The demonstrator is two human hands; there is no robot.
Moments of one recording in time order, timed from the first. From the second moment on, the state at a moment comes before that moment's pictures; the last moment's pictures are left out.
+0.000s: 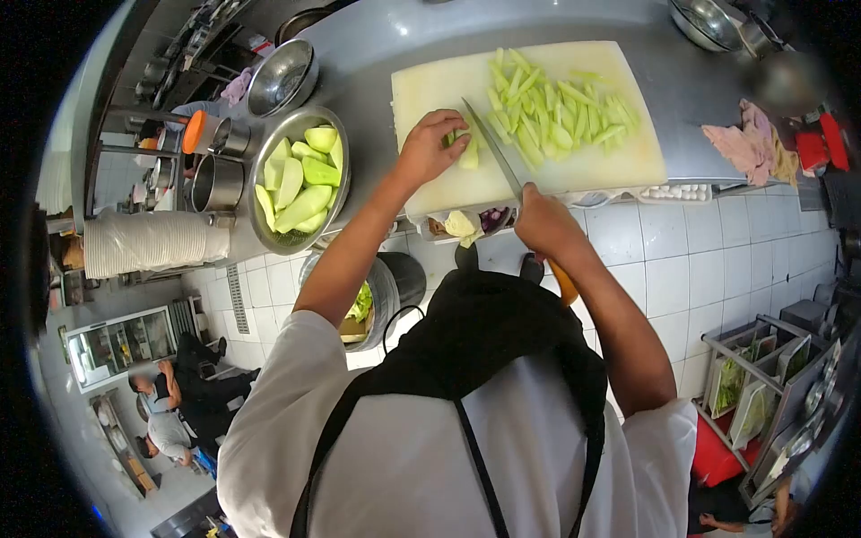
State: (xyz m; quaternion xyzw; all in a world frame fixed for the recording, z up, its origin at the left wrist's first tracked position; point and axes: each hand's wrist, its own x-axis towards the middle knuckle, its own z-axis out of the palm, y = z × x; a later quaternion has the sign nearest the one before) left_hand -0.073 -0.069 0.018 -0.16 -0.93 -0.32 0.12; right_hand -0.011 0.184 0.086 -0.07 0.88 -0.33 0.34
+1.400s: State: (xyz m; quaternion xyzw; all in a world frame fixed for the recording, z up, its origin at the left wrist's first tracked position) left_hand -0.041 -0.063 0.022 -0.09 -0.94 -0.29 0.16; right_hand 0.004 0.216 0.098 -0.12 0.94 -0.22 0.23
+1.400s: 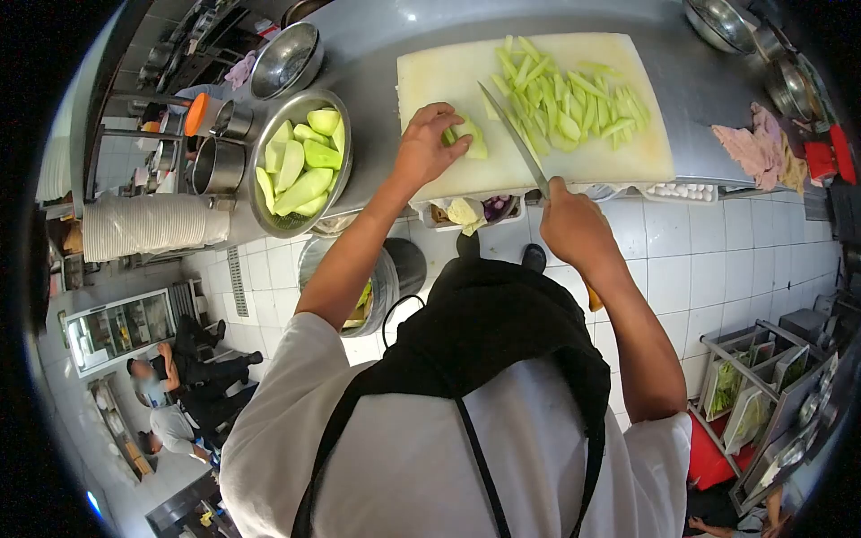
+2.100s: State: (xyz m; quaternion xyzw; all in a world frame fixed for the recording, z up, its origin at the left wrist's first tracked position) left_hand -0.078 -0.044 0.037 -0.15 -0.96 -0.22 0.12; right_hand -0.015 0.220 0.116 -0.07 0.90 -0.35 0.26
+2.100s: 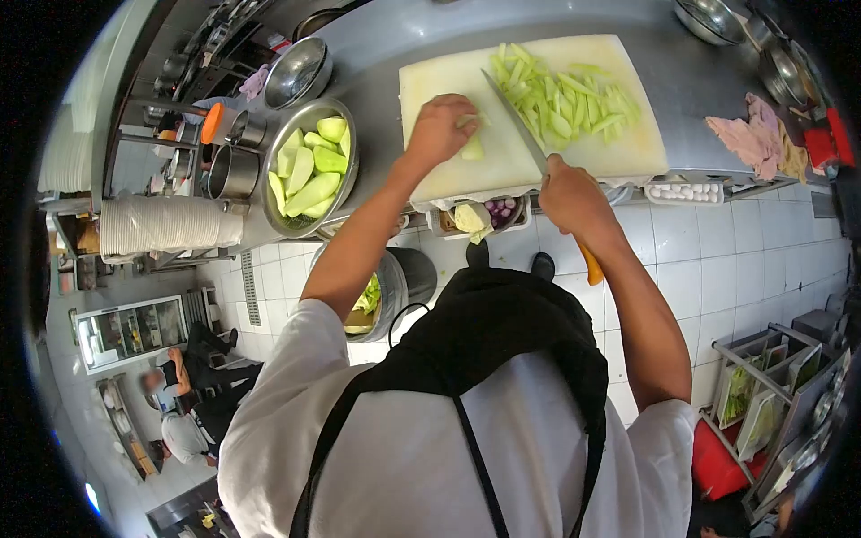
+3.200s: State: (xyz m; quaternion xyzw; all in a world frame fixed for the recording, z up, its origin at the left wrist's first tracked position) left_hand -0.020 -0.074 0.025 -0.12 -0.95 -0.29 0.09; right_hand 0.038 0.234 0.094 -0.10 0.91 -0.26 0.32
